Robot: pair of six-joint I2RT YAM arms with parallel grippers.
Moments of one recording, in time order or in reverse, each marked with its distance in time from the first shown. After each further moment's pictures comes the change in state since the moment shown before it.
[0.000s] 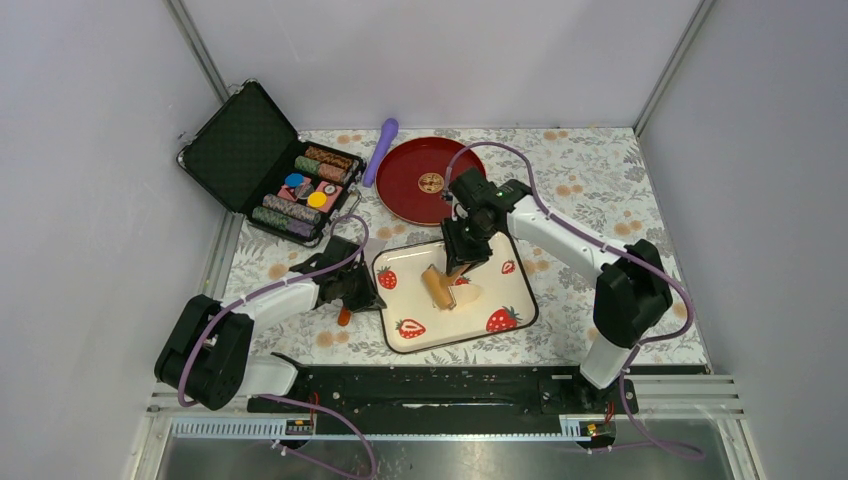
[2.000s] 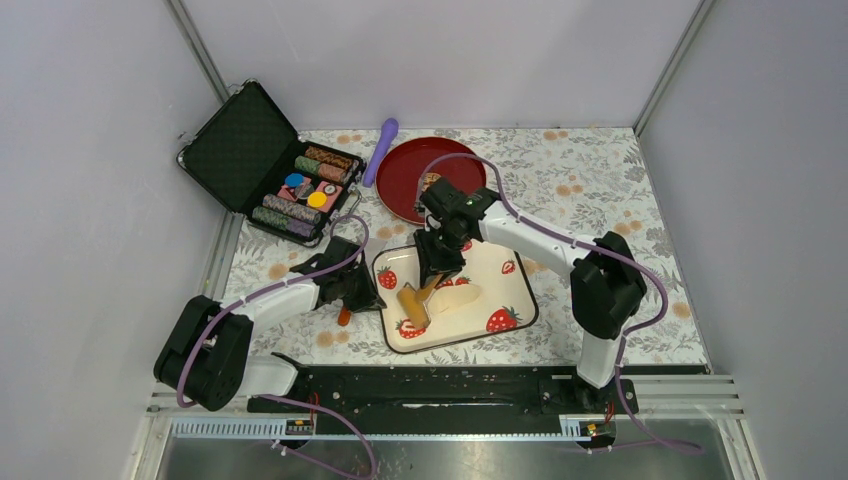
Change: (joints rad) left arm -0.009 -0.005 0.000 -0.003 -0.016 -0.014; right arm 0.109 0.104 0.058 0.060 -0.092 0.094
